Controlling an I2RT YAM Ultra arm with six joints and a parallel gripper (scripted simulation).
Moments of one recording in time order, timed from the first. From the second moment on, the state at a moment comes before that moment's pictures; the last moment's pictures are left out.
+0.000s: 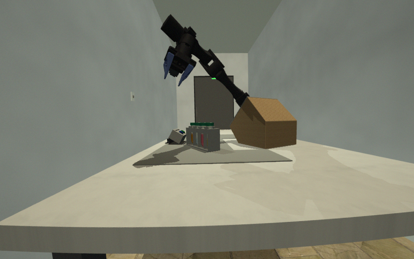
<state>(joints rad) 0.84 2.76 2.30 -0.97 0.57 1.86</state>
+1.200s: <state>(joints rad) 0.68 2.37 1.82 -0.99 0.64 1.11</state>
